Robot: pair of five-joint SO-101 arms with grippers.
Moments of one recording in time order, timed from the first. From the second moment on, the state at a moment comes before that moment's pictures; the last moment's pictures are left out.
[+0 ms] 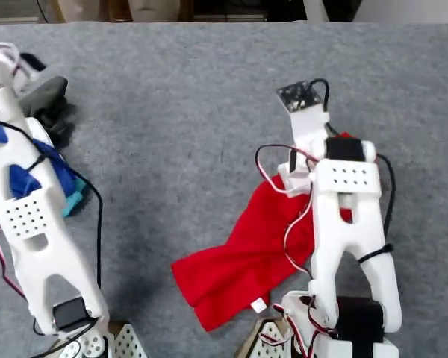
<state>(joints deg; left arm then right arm) -24.7 49.7 -90.9 100.2 14.5 -0.2 -18.7 33.7 69.3 13.1</state>
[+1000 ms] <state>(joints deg) -10.1 0.4 14.4 81.9 0.6 -3.0 0.7 22.6 67.1 10.9</state>
